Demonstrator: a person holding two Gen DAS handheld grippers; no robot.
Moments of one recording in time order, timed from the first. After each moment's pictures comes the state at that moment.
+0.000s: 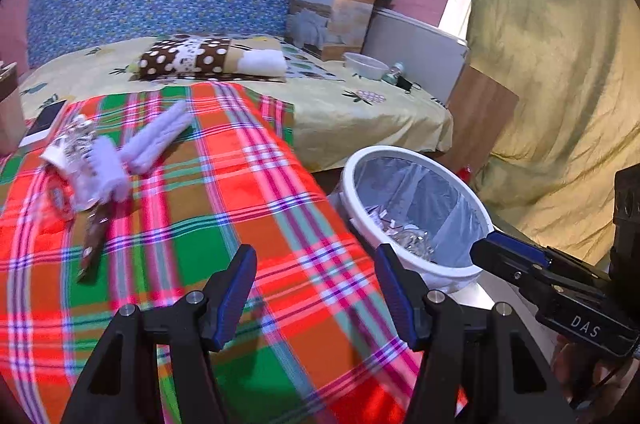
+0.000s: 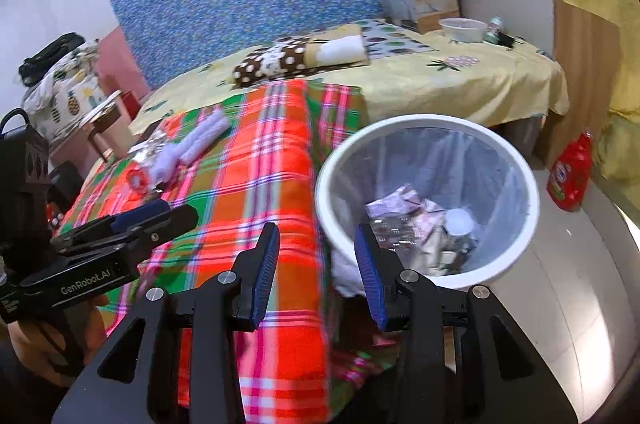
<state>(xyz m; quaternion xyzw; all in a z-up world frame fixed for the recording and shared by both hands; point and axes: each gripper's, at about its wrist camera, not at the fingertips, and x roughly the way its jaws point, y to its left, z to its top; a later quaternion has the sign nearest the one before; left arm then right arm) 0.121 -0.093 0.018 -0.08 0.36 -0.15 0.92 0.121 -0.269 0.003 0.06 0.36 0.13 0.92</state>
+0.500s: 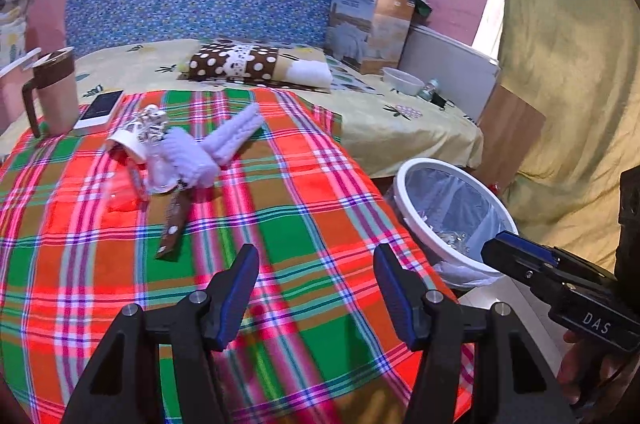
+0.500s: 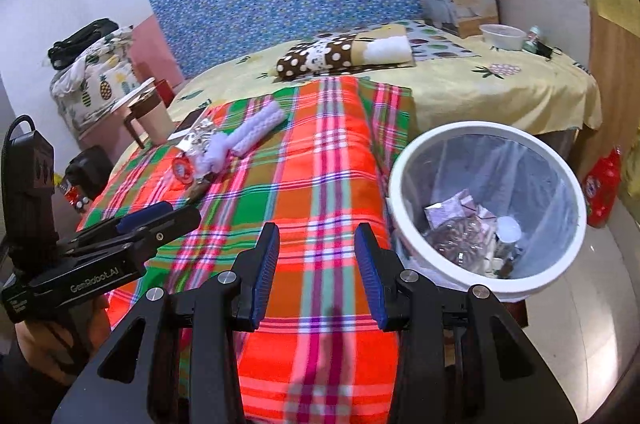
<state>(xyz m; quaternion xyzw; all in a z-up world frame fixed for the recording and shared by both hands) 0.095 -0.039 0.025 -0.09 0.35 -0.09 0.93 0.115 -0.228 0.006 0.05 0.36 0.19 0.91</state>
